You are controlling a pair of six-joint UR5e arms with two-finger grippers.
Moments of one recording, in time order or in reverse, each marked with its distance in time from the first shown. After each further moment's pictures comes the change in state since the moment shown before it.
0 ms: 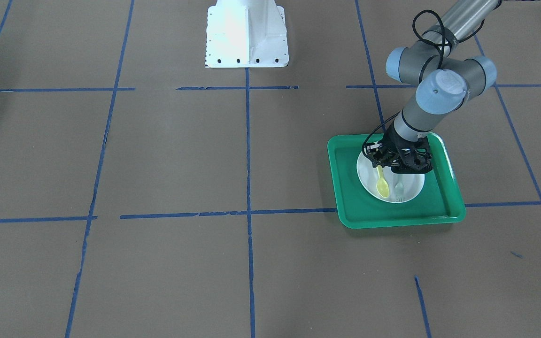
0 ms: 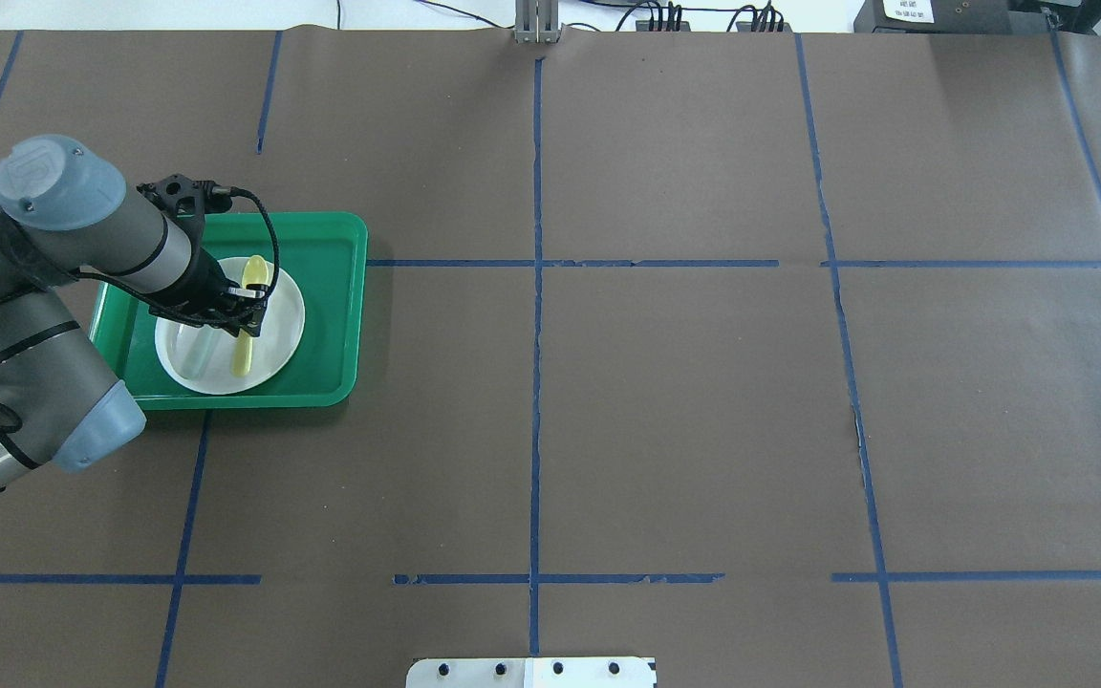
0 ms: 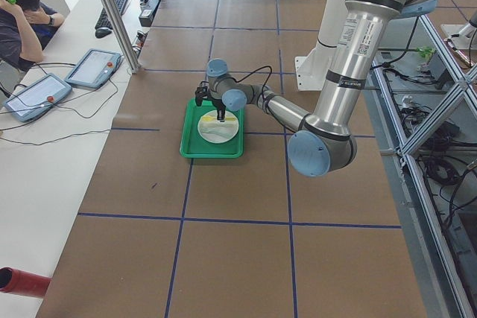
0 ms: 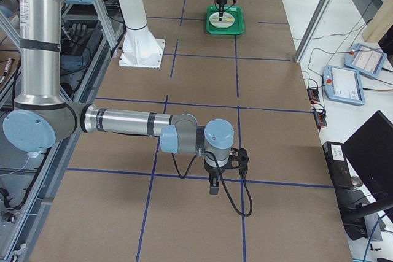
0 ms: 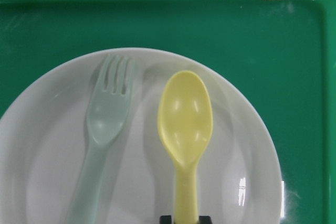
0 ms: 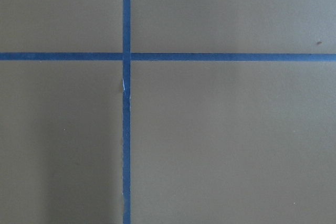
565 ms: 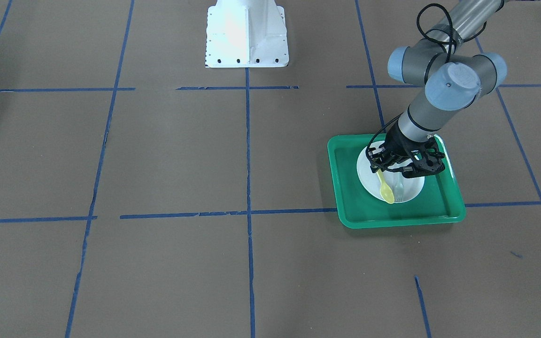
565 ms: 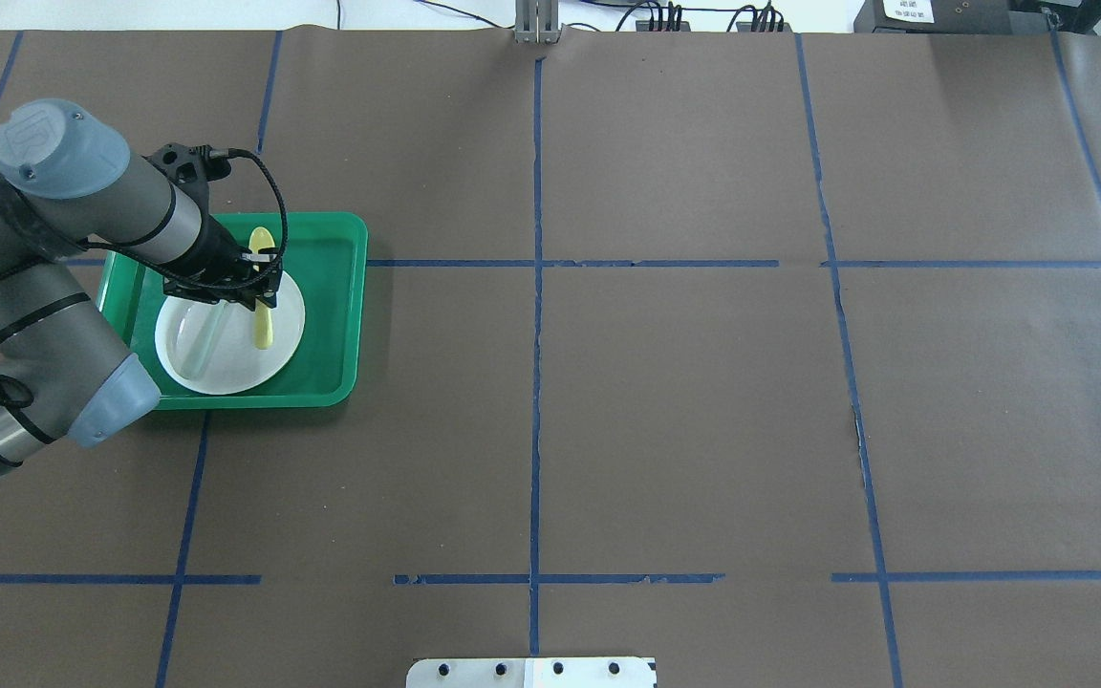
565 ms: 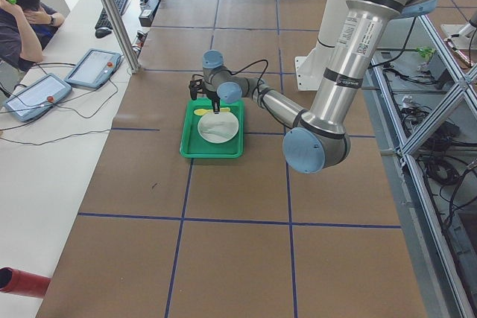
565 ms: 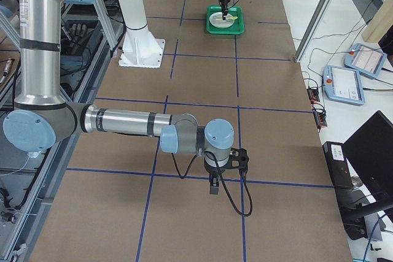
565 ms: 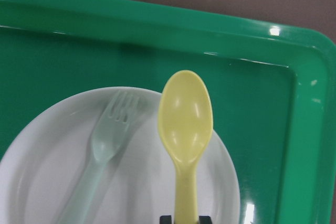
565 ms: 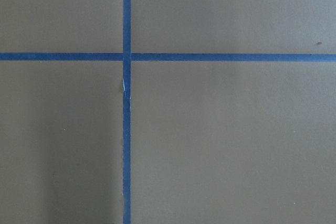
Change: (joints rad) left arm -0.014 -0.069 0.020 0.002 0.008 -0.137; right arm 0.000 0.001 0.000 0.000 0.000 0.000
